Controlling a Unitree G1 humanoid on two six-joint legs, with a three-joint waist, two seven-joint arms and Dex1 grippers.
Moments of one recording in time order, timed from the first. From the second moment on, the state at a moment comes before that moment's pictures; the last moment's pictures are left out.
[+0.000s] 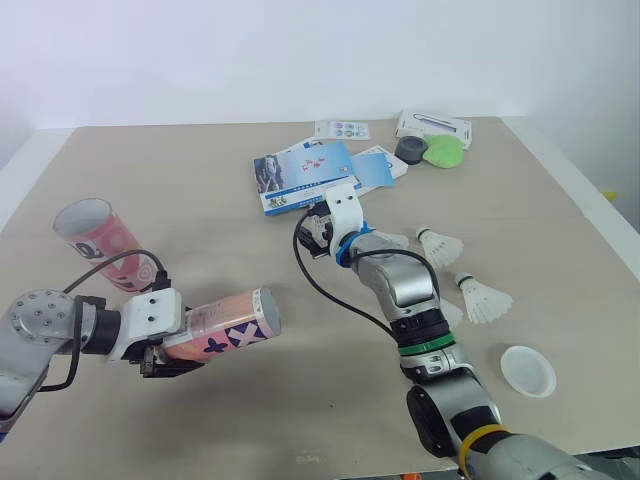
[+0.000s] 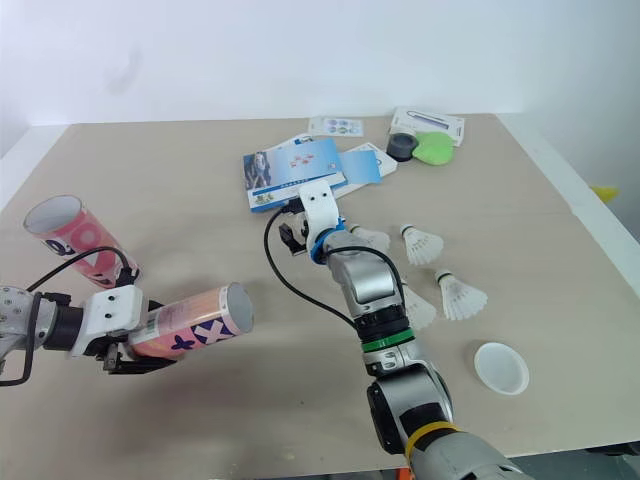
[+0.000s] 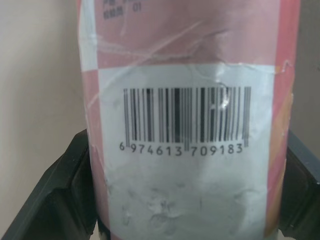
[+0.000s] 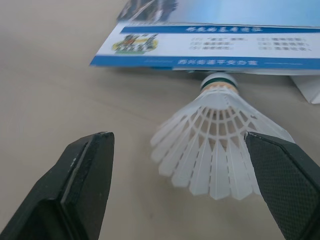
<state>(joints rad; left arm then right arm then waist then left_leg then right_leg) -0.02 1.08 0.07 -0.35 -0.26 0.35 -1.21 -0.80 0.01 0.08 0.26 0.05 0.72 0.19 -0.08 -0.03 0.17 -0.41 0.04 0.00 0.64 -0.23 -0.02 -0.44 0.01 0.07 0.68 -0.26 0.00</state>
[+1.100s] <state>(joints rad) -0.04 1.04 0.06 -0.33 -0.27 0.33 -1.19 -0.73 -0.38 0.12 -0.27 0.29 0.82 0.66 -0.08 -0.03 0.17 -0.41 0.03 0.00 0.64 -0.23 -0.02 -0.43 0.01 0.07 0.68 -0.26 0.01</state>
